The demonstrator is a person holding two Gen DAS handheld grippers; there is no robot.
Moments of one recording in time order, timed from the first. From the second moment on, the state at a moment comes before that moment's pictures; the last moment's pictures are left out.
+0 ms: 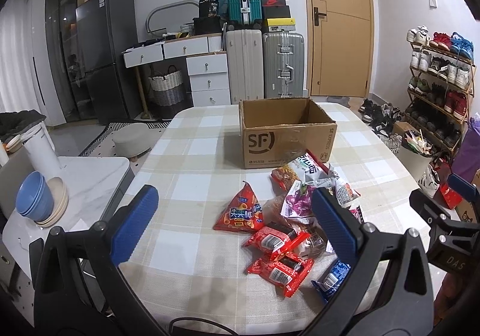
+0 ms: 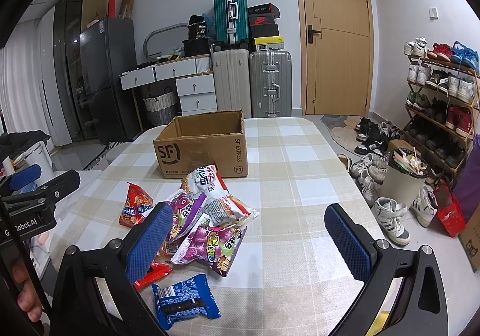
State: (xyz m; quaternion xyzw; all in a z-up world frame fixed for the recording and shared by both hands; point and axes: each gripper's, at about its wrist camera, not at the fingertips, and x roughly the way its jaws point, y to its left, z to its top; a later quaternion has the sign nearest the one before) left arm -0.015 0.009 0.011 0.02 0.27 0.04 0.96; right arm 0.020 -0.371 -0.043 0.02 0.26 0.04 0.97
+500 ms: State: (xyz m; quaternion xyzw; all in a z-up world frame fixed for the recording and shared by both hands) left arm 0.007 0.028 -0.006 0.01 0.30 0.02 0.95; right arm 0.027 -0.370 -0.050 0.03 0.28 0.06 0.96
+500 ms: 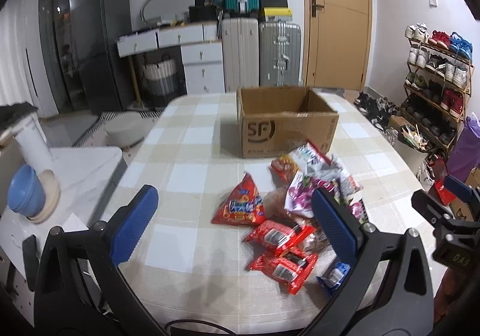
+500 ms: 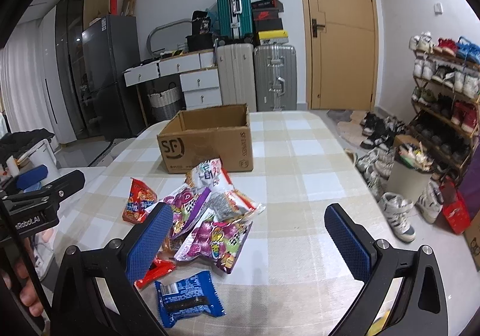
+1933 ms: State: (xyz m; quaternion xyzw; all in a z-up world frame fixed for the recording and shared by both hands) left arm 0.159 0.087 -0.145 -0.08 0.47 -0.12 0.87; right arm 0.135 -0.363 -0.167 0.15 0.47 0.20 0.85
